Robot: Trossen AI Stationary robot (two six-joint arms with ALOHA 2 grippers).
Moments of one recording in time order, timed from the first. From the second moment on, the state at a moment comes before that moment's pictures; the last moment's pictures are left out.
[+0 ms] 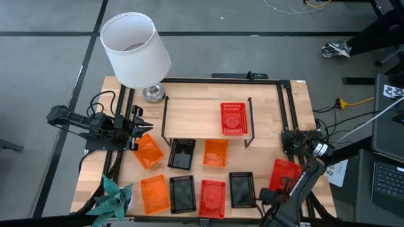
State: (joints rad) left arm -0.24 0.19 0.01 0.69 -0.22 0.17; right arm 1.01 2.02 1.63 -1.55 -0.18 1.30
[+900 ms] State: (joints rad) left arm -0.24 0.19 0.01 0.68 -0.23 0.19; right arm 0.78 1.53 1.64 -1.57 0.62 1.12
